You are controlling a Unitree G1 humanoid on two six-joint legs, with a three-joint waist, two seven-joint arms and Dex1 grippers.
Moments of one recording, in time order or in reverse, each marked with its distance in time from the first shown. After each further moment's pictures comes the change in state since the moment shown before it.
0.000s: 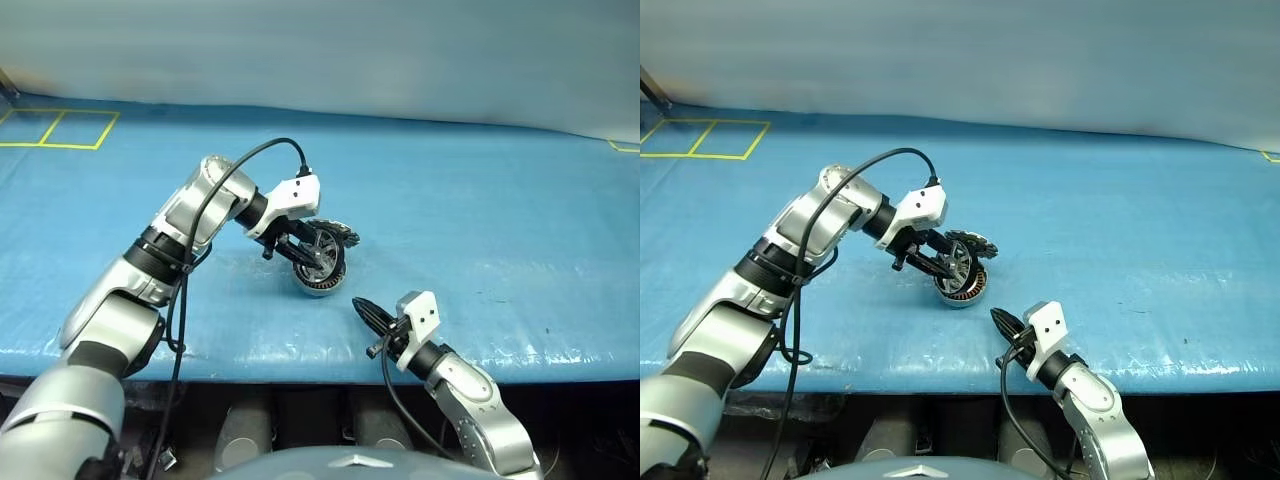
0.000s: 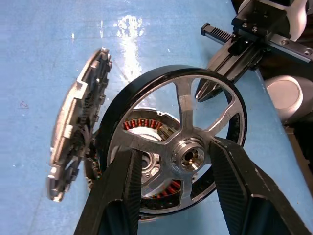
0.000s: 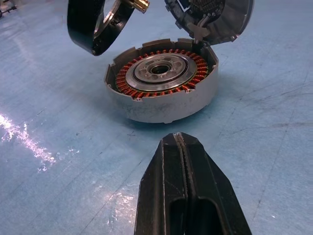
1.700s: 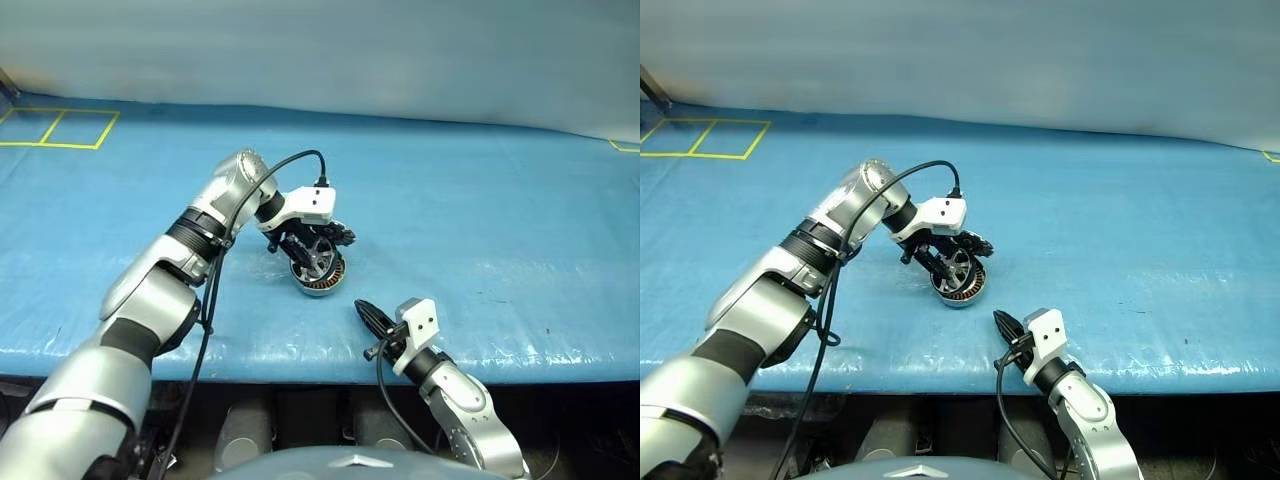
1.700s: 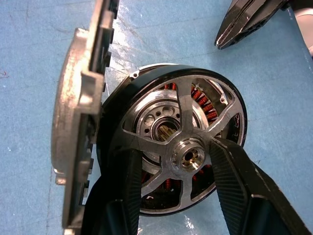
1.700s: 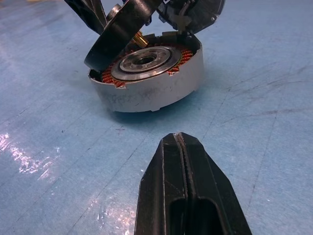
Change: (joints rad) left arm -0.116 -0.140 -0.067 0.331 0.246 -0.183 -0.114; right arm 0.032 0.036 0.017 0.057 -0.032 -0.100 -0.045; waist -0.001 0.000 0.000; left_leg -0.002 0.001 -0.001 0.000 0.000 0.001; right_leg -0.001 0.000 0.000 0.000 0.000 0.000
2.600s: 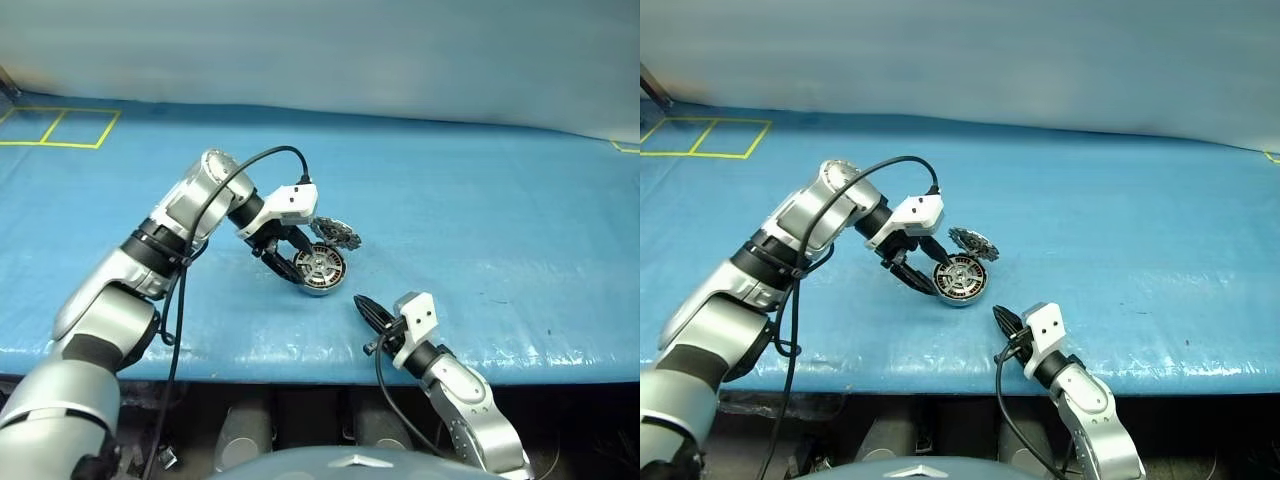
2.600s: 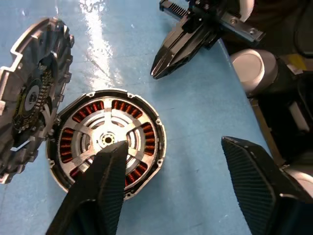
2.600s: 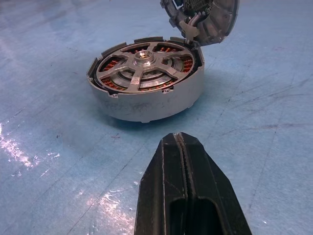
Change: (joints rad) left arm 0.201 0.260 0.086 -0.532 -0.333 0.292 -0.052; right arm -0.043 -0.017 -0.001 0.000 -0.004 0.027 0.006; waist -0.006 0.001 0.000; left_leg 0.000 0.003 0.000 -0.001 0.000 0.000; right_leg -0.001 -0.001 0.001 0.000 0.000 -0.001
